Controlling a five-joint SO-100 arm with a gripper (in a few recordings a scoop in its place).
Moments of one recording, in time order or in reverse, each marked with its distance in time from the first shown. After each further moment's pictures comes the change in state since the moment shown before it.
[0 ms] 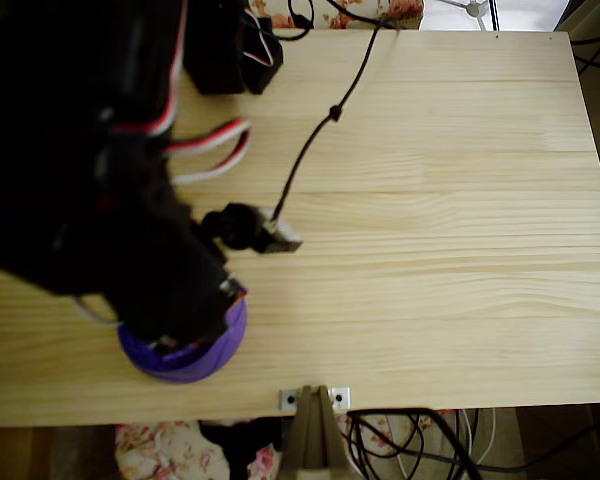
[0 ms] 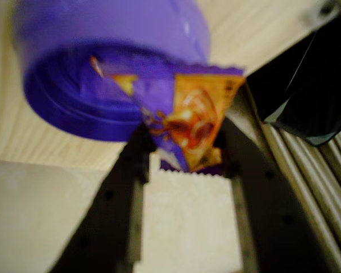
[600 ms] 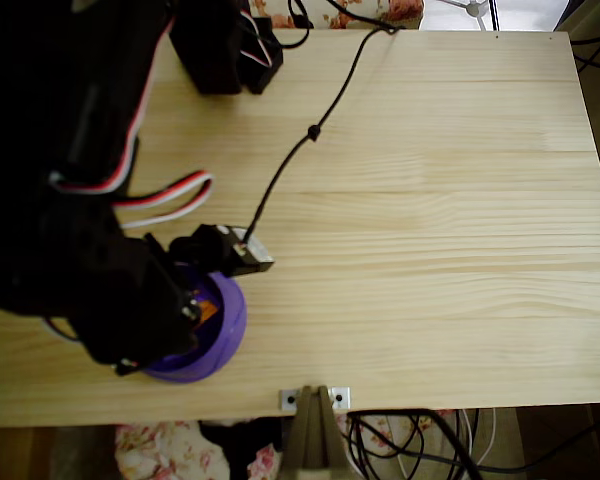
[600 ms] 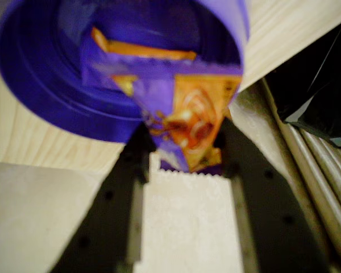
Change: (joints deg) arm 4.6 -6.2 -4.5 0.0 -2.4
